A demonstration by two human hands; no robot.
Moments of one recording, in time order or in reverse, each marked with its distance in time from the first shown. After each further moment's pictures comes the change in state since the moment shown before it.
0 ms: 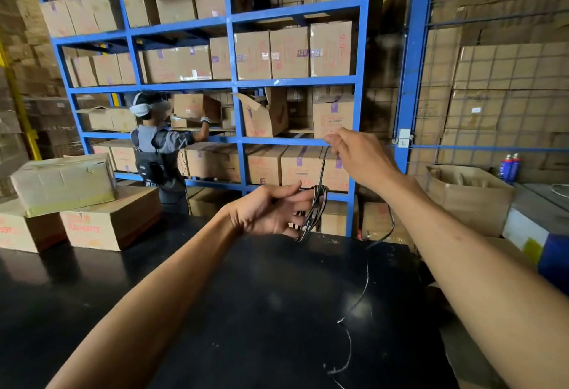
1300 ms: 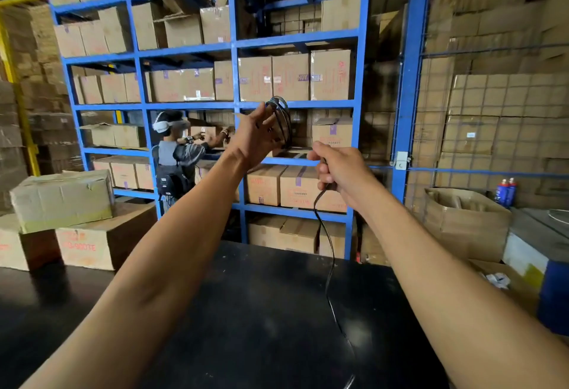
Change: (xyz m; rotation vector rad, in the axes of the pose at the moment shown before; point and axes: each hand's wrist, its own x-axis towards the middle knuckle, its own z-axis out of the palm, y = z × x) left_hand 0.025 0.140 -0.031 0.010 0.537 0.649; right_hand 0.011 -0.055 -0.003 1.043 -0.054 0.388
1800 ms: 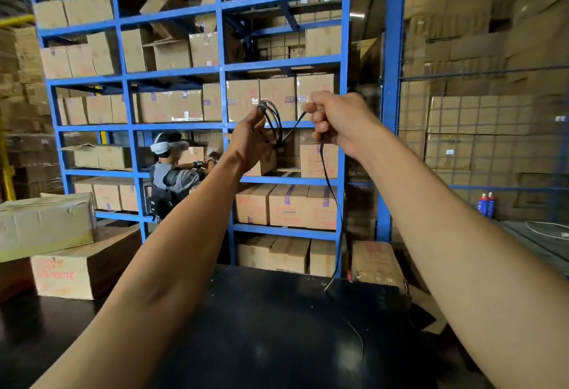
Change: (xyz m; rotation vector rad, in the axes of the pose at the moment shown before) left_hand 0.027 0.025 0.021 0.040 0.022 0.077; right_hand 0.013 -0.119 0.002 0.013 0.086 -0.111
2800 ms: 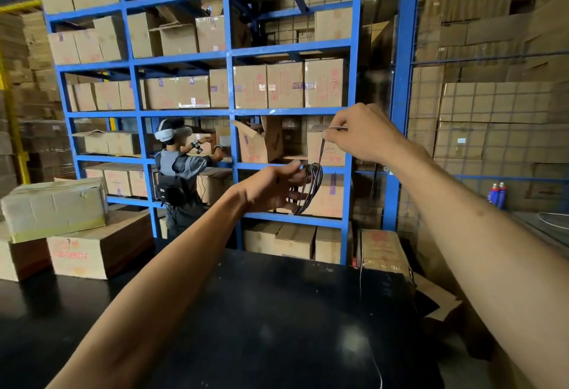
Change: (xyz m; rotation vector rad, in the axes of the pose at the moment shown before) left_hand -0.081 -0.060 -0.008 0.181 -0.462 -0.453; right_hand -0.002 0.044 -0.044 -1.083 -0.061 -0.383
